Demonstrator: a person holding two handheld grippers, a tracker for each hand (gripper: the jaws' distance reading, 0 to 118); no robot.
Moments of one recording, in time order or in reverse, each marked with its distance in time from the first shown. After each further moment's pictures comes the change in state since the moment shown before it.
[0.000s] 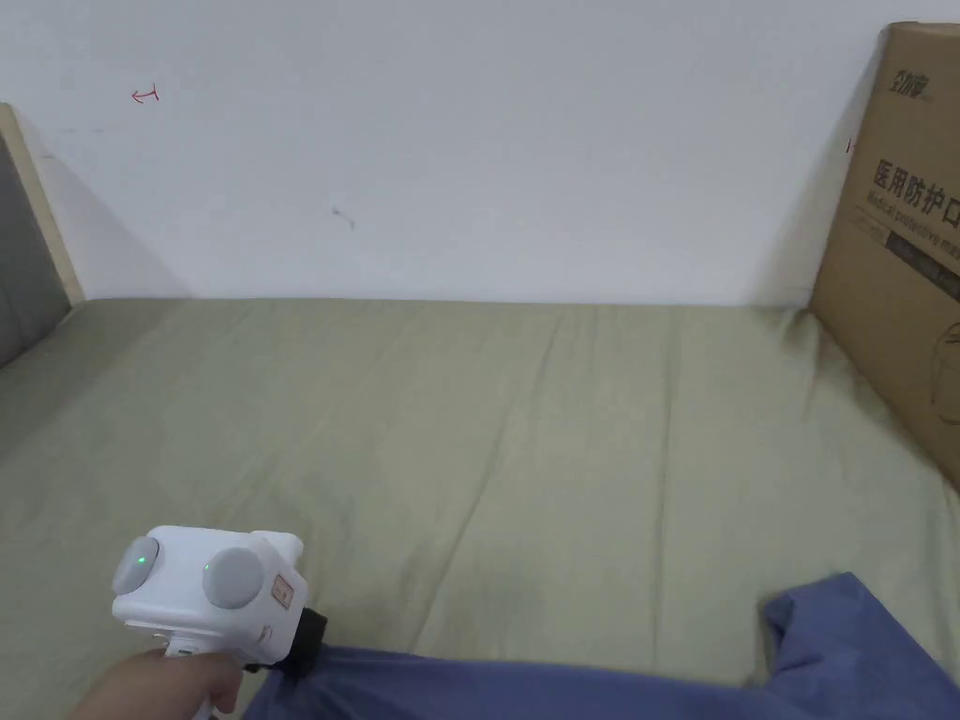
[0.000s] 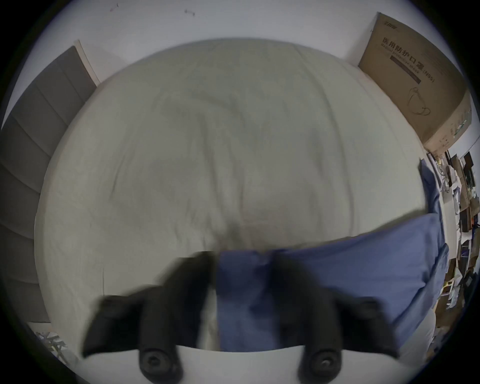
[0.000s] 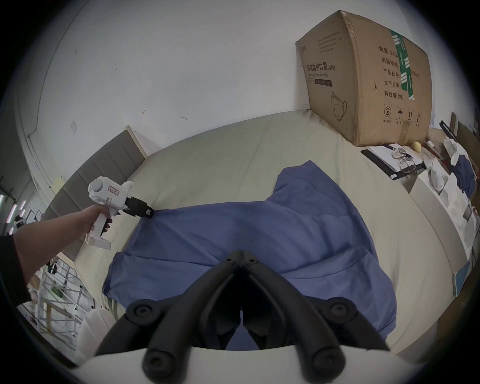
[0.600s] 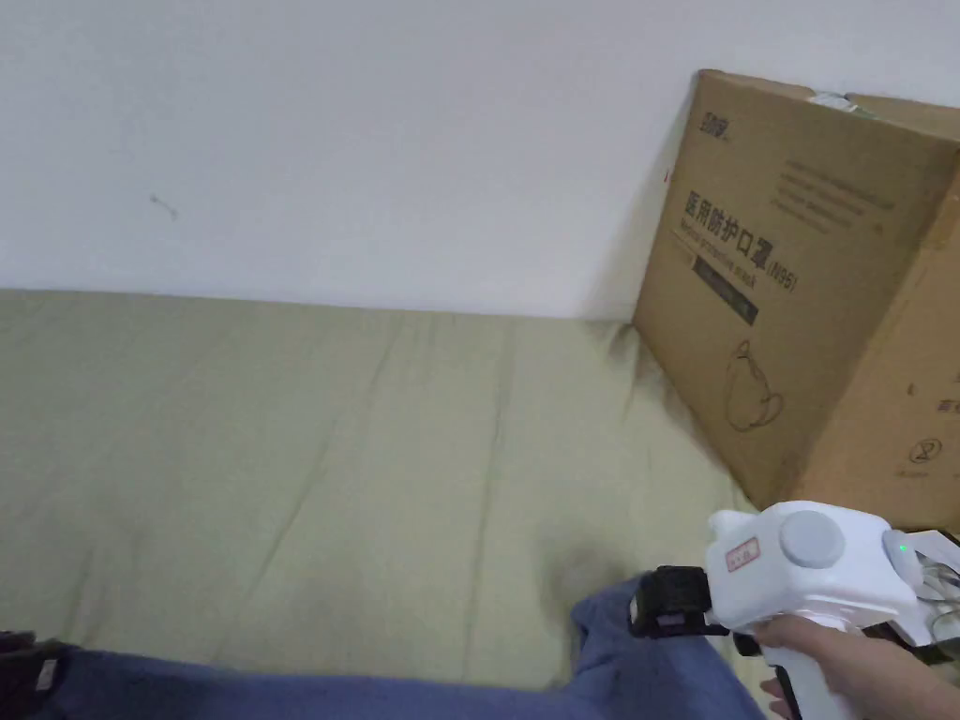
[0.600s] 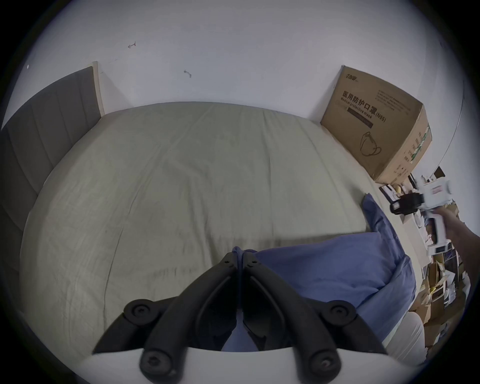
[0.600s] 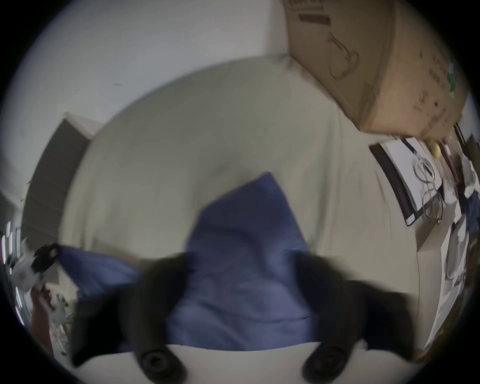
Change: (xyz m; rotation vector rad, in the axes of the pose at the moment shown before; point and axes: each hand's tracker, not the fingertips) left arm 0.006 -0.058 0.091 0.322 -0.144 0.031; right arm 0.141 0.164 -0.220 -0.462 -0.247 -0.098
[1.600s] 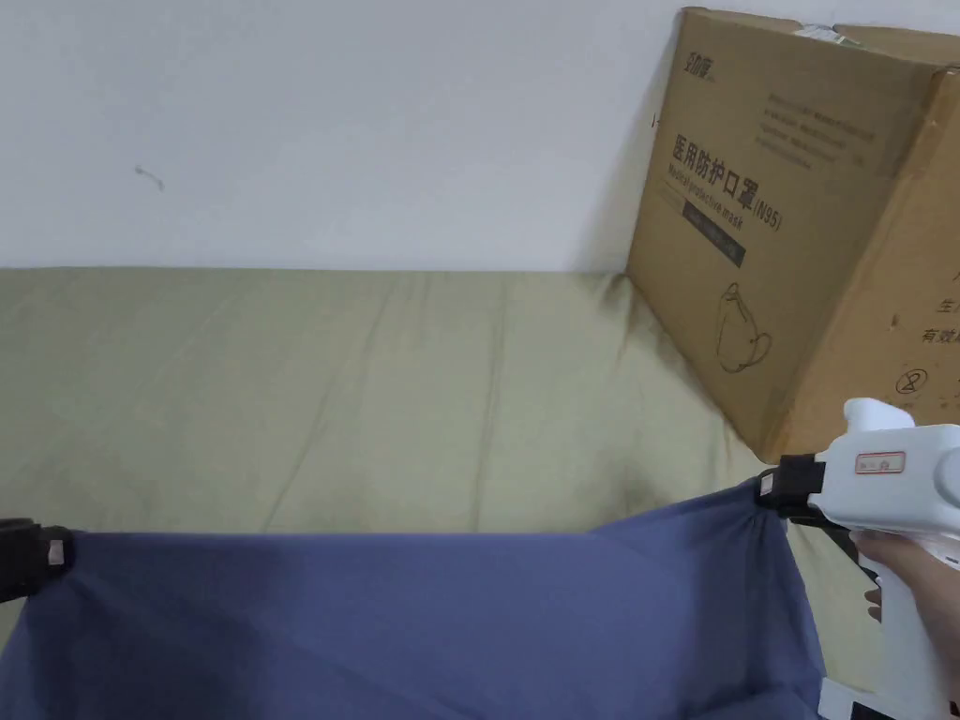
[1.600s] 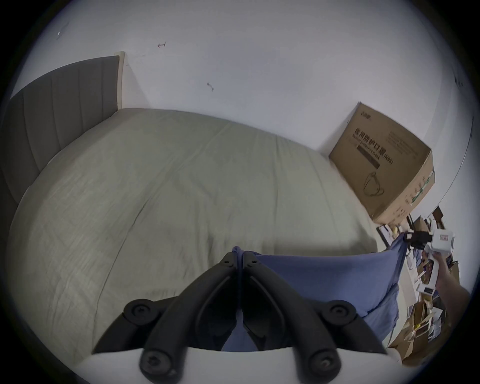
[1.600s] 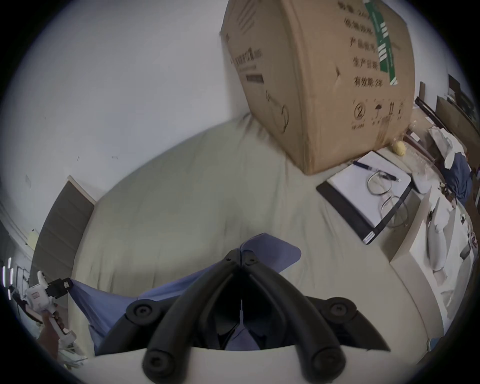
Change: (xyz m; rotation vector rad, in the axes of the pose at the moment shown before) left arm -0.004 0.035 0.000 0.127 -0.013 0.168; right arm 0.054 -0.038 0.100 0.460 0.081 -0.149
